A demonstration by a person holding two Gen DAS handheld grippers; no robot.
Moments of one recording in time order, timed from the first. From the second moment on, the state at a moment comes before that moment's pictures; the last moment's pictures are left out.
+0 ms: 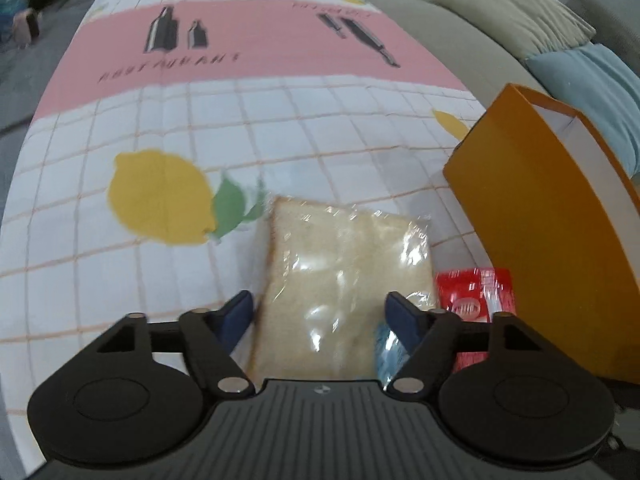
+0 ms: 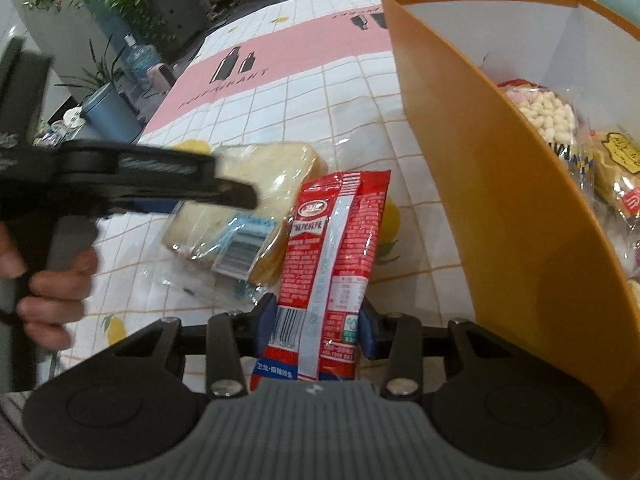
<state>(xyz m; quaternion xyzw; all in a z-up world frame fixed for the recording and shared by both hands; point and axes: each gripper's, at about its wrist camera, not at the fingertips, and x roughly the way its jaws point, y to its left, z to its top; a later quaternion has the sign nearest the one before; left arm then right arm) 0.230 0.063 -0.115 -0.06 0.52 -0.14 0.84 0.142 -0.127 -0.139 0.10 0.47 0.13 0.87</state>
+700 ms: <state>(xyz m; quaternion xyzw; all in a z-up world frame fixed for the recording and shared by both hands) 0.230 0.126 -0.123 -0.18 0.51 -0.19 0.82 0.160 -0.115 -0.144 0.07 0.42 0.09 0.90</state>
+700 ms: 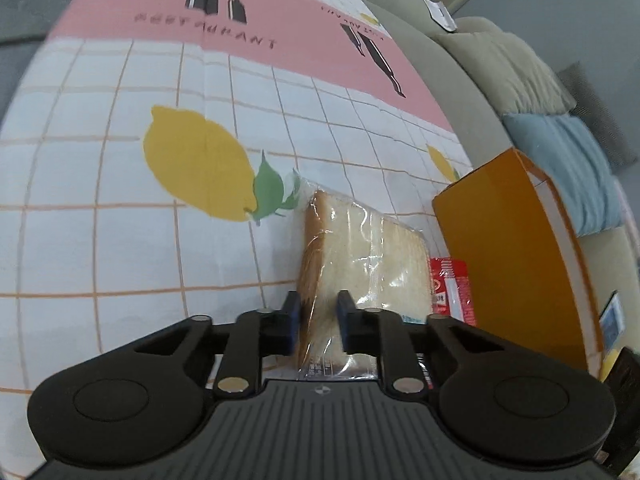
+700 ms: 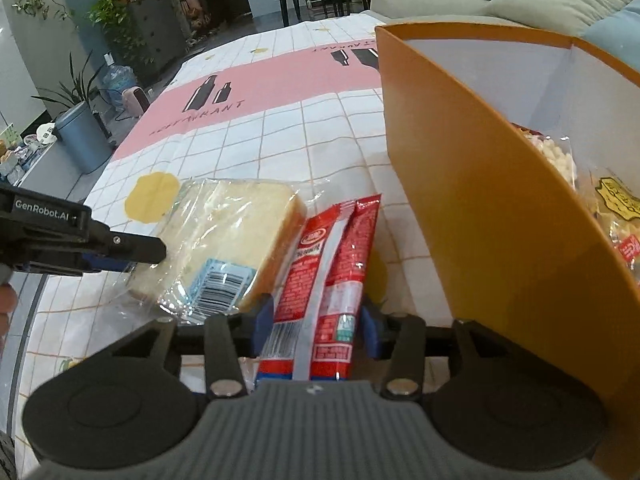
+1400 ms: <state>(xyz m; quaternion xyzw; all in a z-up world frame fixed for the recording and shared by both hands) 0.225 0.123 -0.133 -0.36 0.45 -0.14 0.80 0.160 -0.112 -0.147 0.05 0.41 0.10 0.91</state>
